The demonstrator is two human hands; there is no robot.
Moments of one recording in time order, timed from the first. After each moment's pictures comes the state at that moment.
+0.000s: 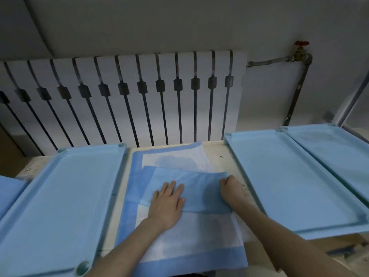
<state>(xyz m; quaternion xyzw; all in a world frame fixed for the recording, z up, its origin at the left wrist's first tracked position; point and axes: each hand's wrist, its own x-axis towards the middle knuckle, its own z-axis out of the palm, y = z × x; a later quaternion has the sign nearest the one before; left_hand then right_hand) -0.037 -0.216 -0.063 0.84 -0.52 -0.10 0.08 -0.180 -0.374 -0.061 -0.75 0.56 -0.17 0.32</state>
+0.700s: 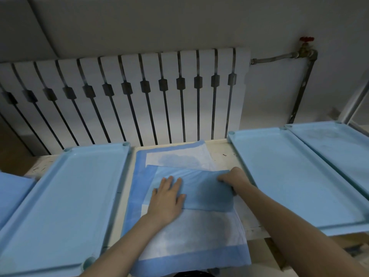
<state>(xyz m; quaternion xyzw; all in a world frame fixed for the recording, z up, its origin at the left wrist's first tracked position) -0.032 -0.208 -0.052 0.86 -0.50 -0.09 0.09 -0.169 -0.398 -0.035 -0.67 0.58 -0.09 0.46</state>
